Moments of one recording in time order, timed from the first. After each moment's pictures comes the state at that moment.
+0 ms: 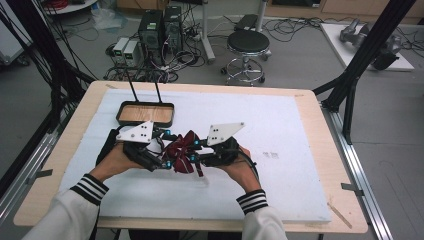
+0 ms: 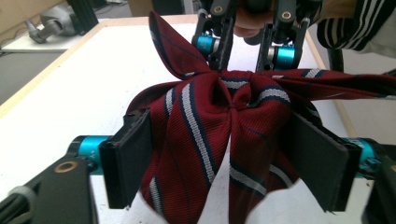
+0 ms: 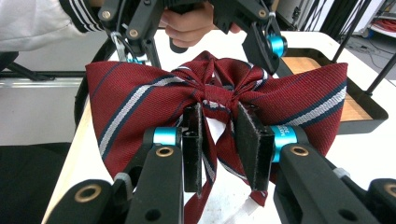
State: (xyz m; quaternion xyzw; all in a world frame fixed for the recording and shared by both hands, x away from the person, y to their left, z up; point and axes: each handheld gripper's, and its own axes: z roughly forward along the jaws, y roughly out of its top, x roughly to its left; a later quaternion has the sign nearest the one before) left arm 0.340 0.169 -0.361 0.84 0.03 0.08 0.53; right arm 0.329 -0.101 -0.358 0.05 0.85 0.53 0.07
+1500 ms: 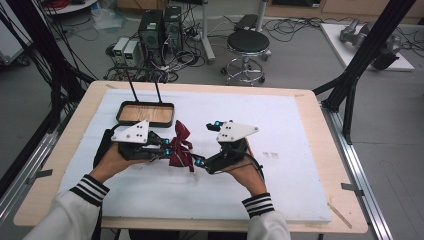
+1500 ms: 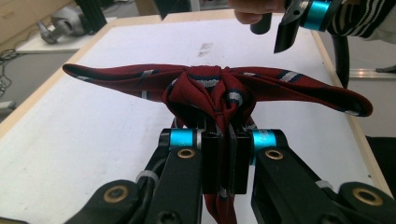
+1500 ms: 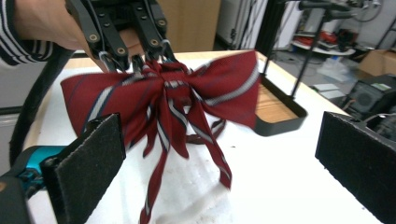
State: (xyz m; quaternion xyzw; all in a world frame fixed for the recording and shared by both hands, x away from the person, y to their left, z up) left arm 0.334 0.179 -0.350 0.84 0.03 0.10 0.53; right arm 0.321 -0.118 -0.352 0.14 0.80 0.56 0.16
